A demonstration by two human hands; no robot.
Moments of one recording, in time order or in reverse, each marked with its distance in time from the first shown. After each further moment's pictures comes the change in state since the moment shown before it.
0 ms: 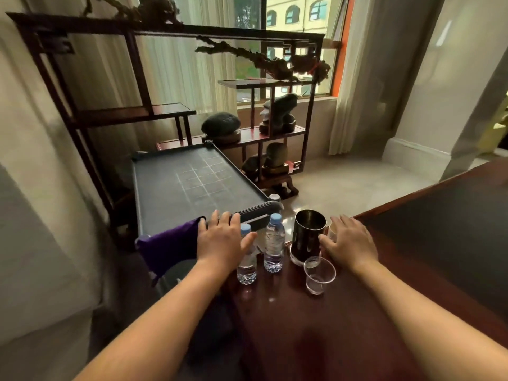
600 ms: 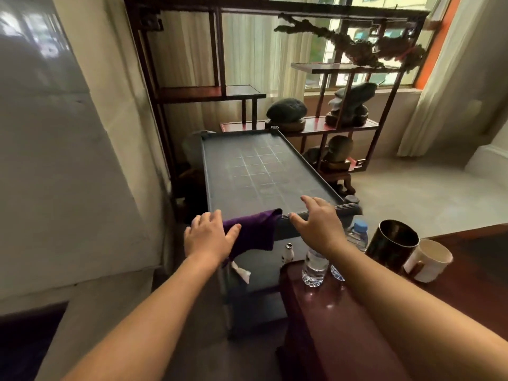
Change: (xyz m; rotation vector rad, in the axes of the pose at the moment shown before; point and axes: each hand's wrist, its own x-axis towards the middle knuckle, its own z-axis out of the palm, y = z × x) left_hand -0.027 -0.183 0.014 -0.151 -0.042 -0.473; right_hand 0.023 -0.232 0.049 0.355 -0.108 -0.291
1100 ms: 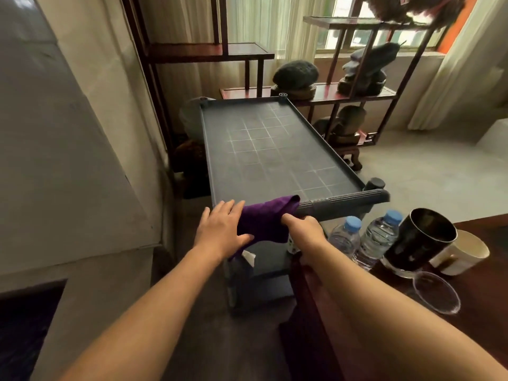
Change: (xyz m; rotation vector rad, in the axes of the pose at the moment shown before) left_hand 0.046 -0.025 0.055 0.055 -0.175 0.268; right_hand 0.027 -0.011 0.103 0.603 -0.180 0.647
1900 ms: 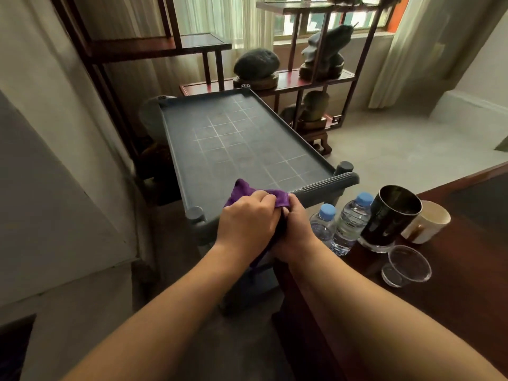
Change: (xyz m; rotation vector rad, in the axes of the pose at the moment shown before) left_hand -0.006 0.098 -0.040 -0.073 0.318 0.322; right_hand -0.015 -0.005 -0.012 1.063 -0.520 0.070
